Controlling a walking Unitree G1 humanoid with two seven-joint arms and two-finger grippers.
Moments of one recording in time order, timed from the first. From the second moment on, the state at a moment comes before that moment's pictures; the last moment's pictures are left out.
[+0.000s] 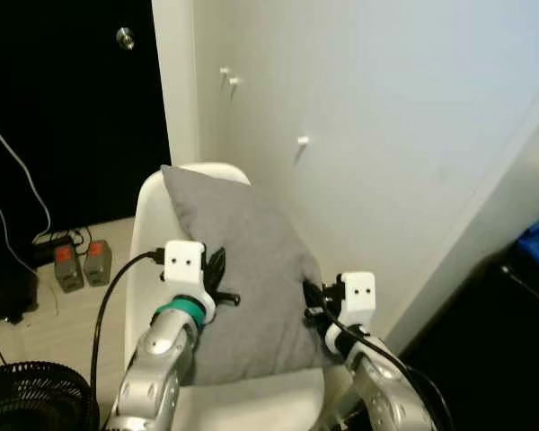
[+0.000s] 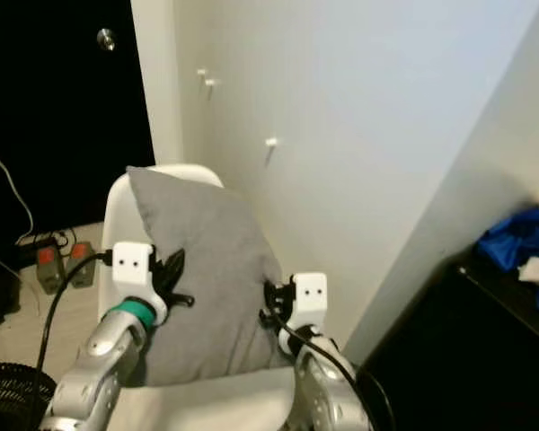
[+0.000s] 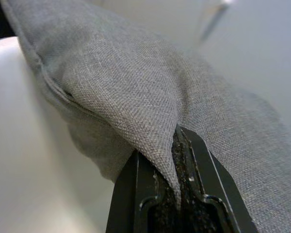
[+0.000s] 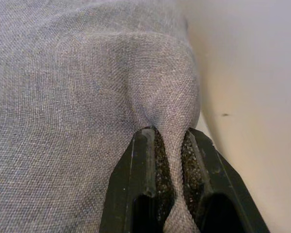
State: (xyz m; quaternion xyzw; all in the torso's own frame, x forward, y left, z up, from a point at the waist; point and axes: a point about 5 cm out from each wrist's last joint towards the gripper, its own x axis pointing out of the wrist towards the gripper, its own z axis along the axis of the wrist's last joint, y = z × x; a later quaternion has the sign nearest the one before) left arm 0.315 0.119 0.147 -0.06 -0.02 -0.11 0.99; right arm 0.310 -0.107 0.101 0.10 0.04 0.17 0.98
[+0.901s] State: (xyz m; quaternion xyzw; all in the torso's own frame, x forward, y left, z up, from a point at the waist) left arm 0.305 0.120 0.130 -0.04 0.01 -0.09 0.99; right arm 0.299 -0.100 0.079 0.07 0.09 0.21 0.97
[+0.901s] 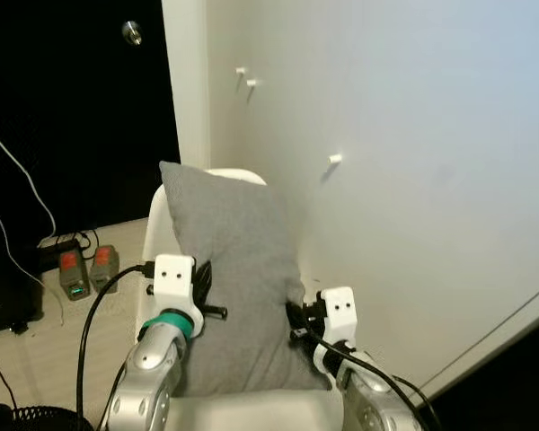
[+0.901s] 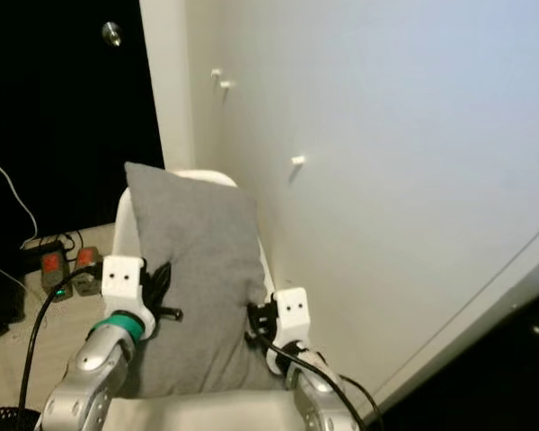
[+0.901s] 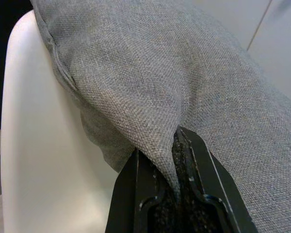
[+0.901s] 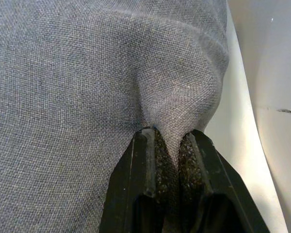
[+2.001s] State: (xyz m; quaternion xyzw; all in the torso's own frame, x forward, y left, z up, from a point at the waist) left arm 0.293 0.120 0.113 -0.06 0.04 -0.08 0.99; right arm 0.294 -0.095 0.062 0.07 0.13 0.23 0.96
